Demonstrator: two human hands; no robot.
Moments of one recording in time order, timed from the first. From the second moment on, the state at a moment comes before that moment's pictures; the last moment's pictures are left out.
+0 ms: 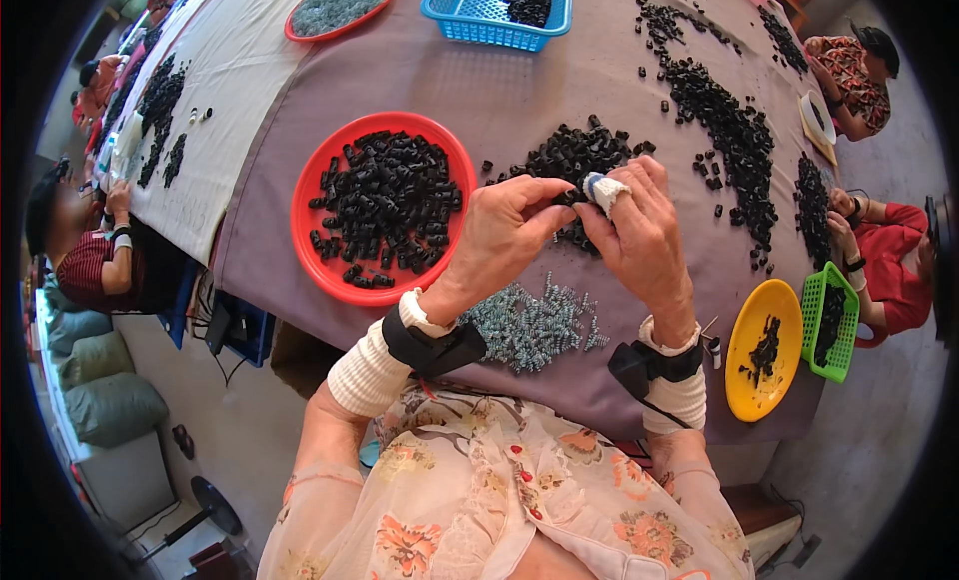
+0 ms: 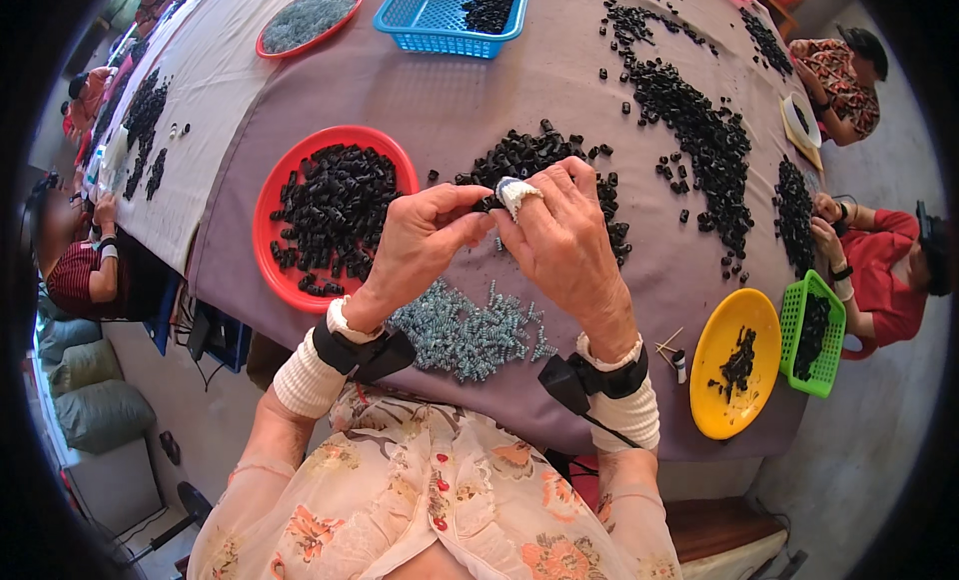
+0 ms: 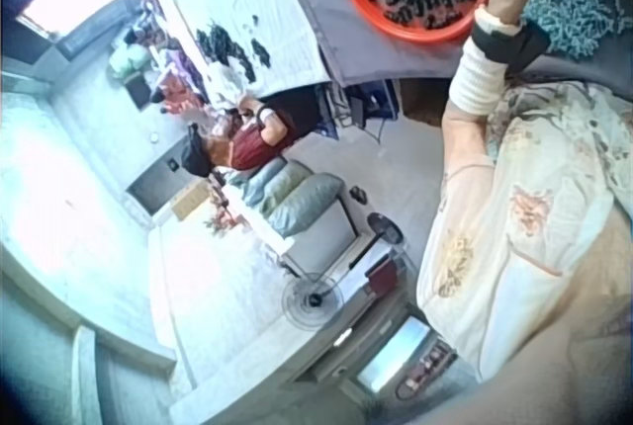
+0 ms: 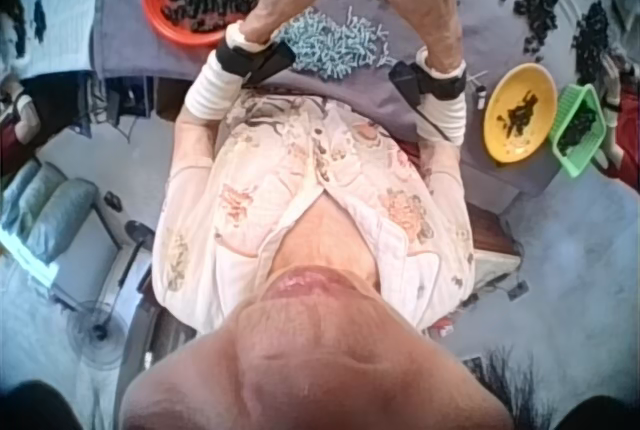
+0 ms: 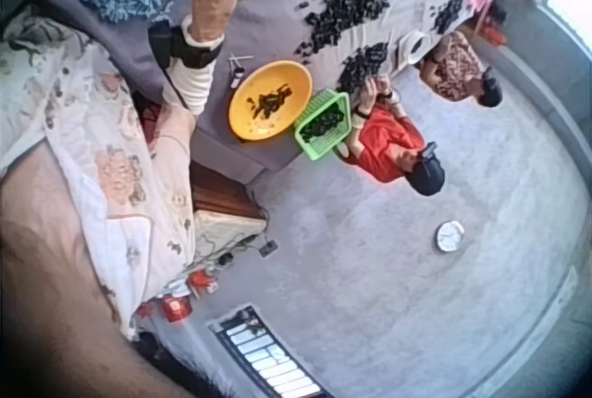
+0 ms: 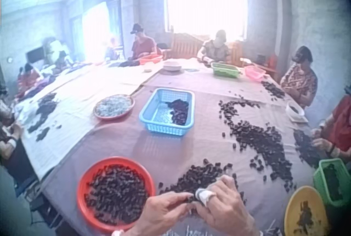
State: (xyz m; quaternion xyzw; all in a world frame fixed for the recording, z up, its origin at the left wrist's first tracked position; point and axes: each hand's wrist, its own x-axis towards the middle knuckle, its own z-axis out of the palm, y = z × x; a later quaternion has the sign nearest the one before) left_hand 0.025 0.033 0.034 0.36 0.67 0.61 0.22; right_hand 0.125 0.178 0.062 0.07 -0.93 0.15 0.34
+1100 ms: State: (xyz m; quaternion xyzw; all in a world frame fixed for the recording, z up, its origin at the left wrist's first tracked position) left_hand 0.026 0.032 0.033 0.32 0.63 0.67 0.22; right_hand 0.123 0.165 0.054 0.02 -0.94 0.11 0.31
